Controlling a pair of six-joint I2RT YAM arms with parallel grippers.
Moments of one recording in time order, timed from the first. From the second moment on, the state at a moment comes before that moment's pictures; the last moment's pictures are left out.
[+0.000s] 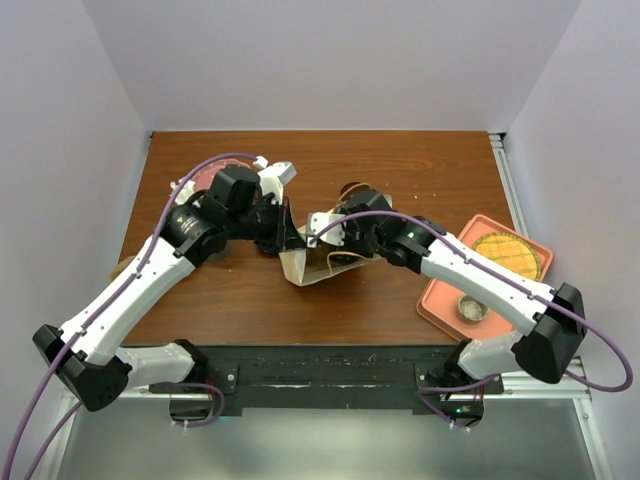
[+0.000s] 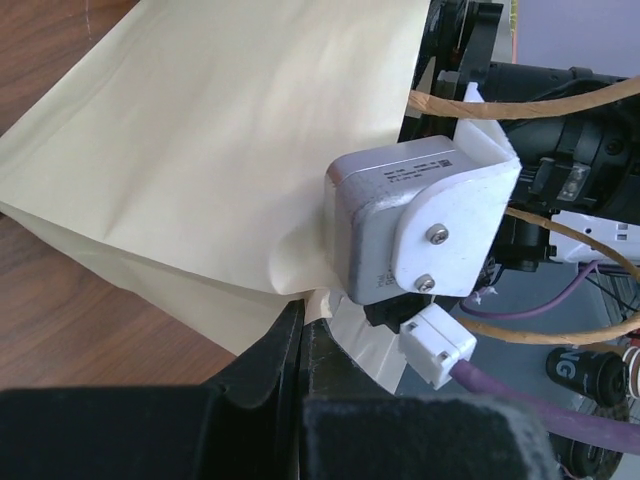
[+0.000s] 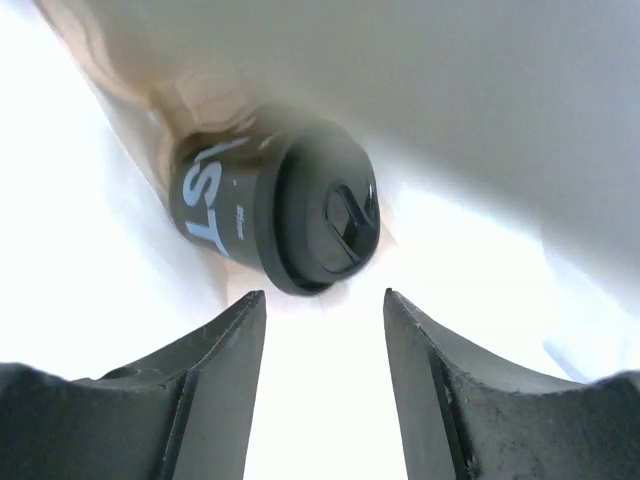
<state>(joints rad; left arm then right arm) -0.65 1.21 1.34 -0.81 0.31 -0.47 0.84 1.38 1.20 -0.60 0.16 -0.81</state>
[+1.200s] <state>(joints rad) -0.64 1.11 1.31 -0.81 0.23 -0.52 0.88 1.33 1.22 -0.79 0.12 -0.88</state>
